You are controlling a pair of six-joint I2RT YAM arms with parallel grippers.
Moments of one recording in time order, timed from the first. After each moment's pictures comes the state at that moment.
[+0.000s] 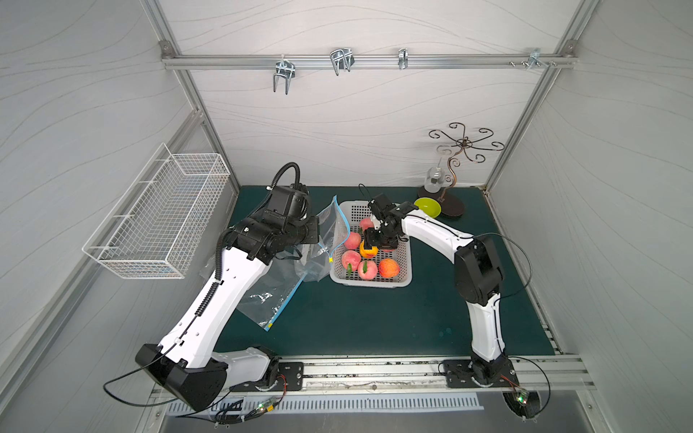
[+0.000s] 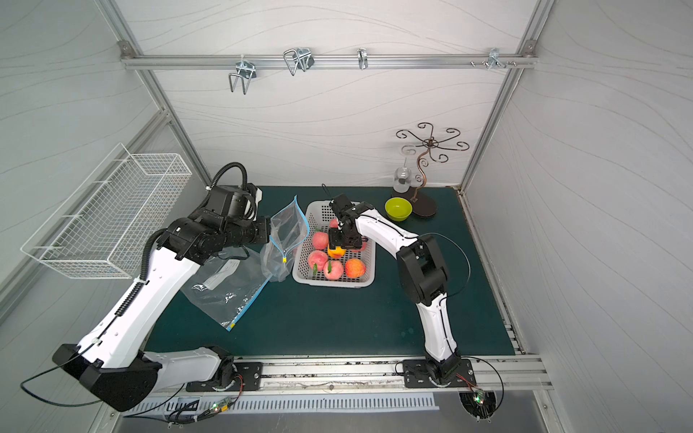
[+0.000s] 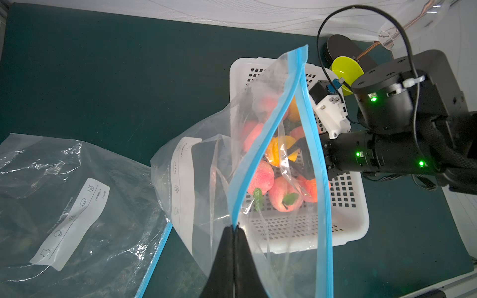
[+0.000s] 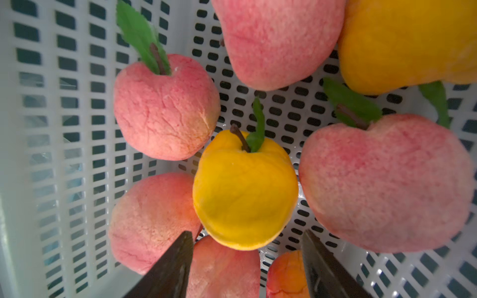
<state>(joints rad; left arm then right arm) -0.43 1.26 1.50 -1.04 -0.07 -0.38 0.67 2.09 1.77 -0.89 -0.14 0.49</state>
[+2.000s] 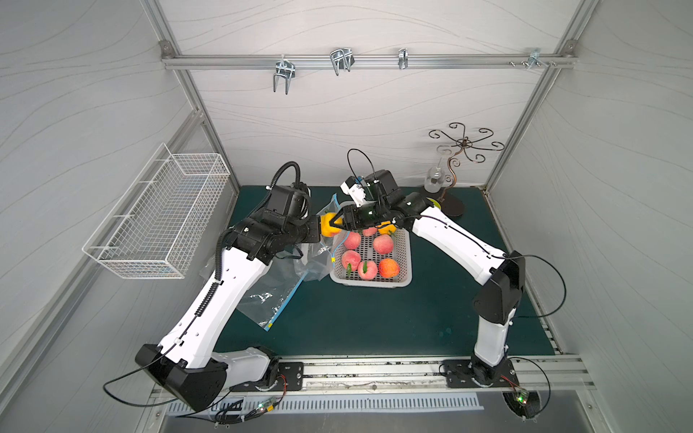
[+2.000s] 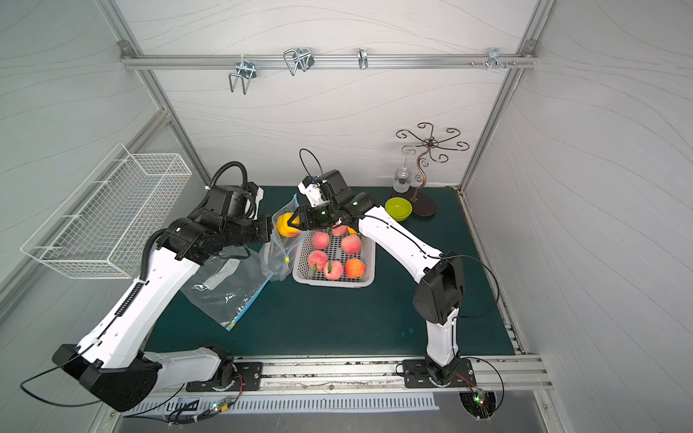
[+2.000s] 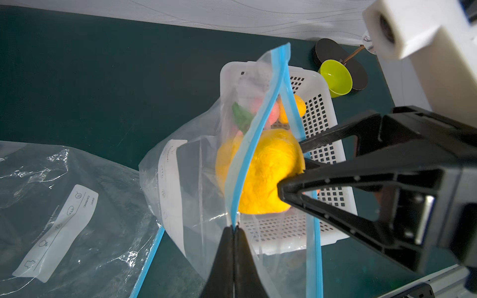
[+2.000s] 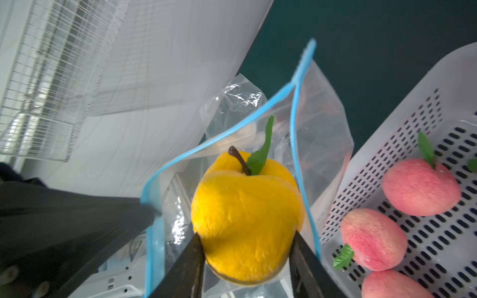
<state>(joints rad) -0.43 1.26 1.50 -1.02 -0.03 -0.38 0.80 1.90 1.93 -0.70 -0.47 0.45</state>
